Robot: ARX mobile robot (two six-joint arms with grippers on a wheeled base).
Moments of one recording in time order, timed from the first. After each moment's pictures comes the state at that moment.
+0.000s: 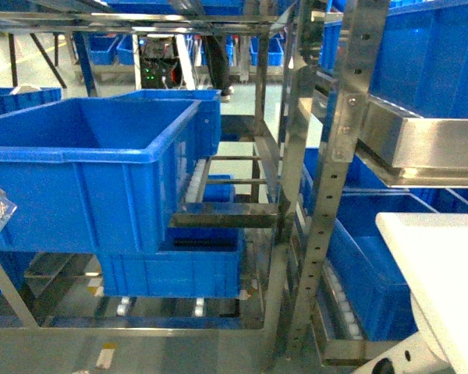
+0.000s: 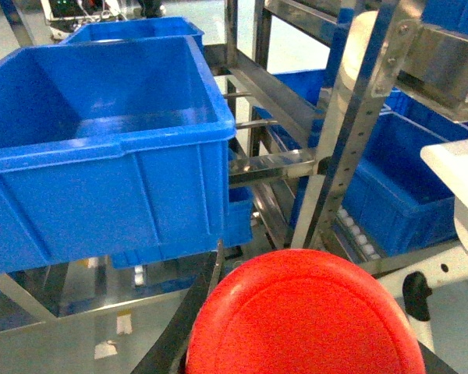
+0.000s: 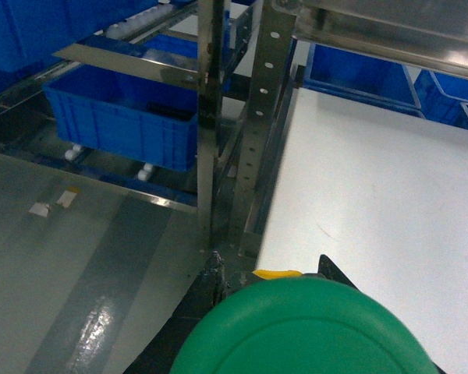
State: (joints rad) left arm -0.38 0.79 0.33 0.17 -0.16 -0.07; right arm -0.11 0.97 0.01 0.54 -0.29 -0.24
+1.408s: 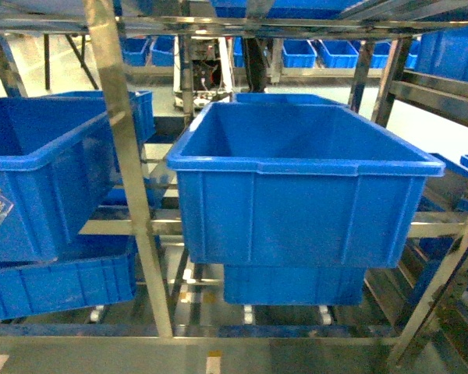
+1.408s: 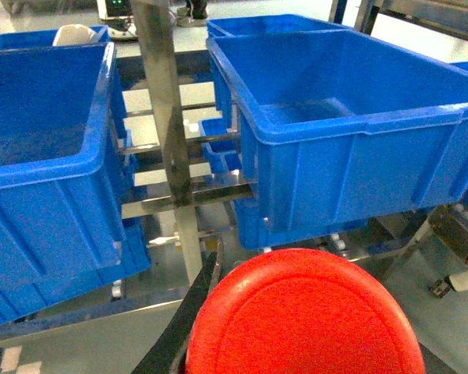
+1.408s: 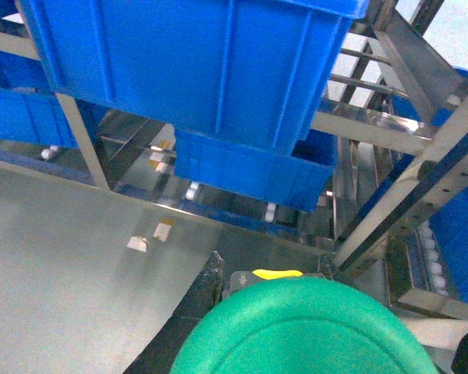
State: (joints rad) left arm -0.39 0.78 0.33 0.17 -0.16 -0.07; right arm -0.11 0.97 0.01 0.54 -0.29 -0.24
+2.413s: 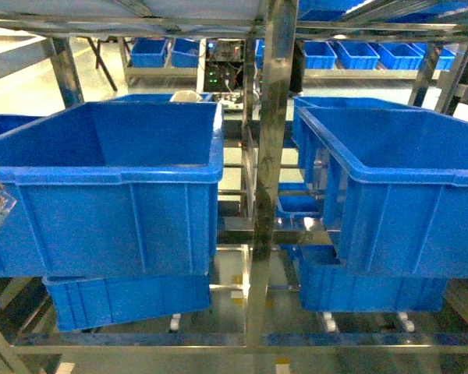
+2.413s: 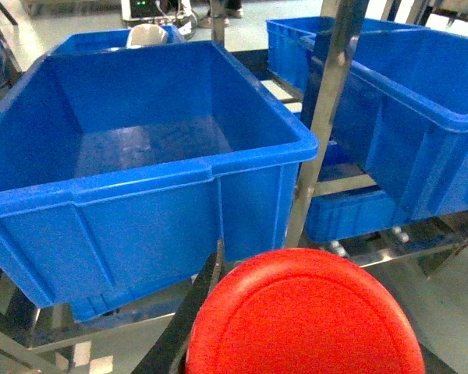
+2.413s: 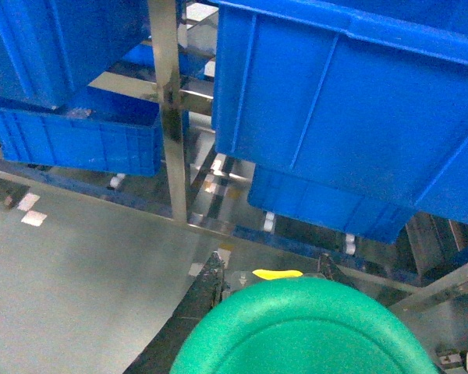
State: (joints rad) left arm -0.39 0.78 0.33 0.17 -0.16 -0.07; right arm -0.11 0.97 0.01 0.54 -0.30 -0.24
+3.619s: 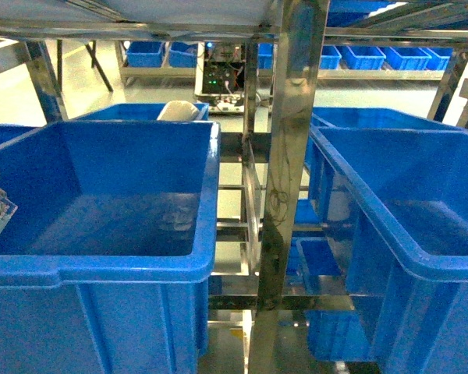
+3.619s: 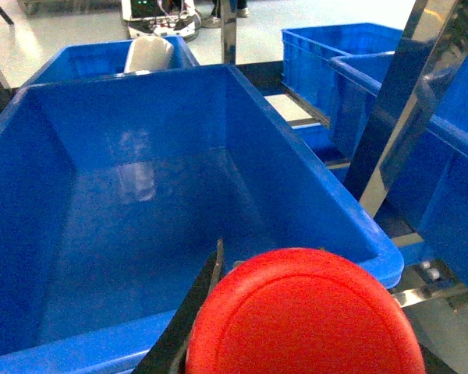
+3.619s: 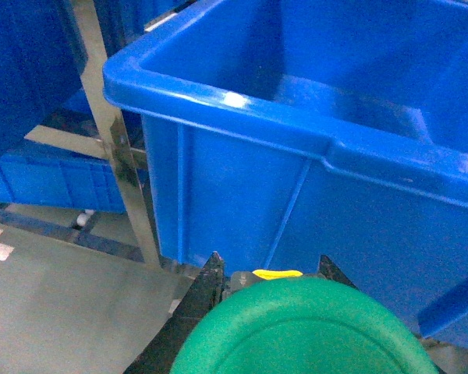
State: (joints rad) left arm -0.38 0.79 0.33 0.17 -0.16 -0.07; right arm -0.11 0.97 0.01 0.54 -0.29 -0.24
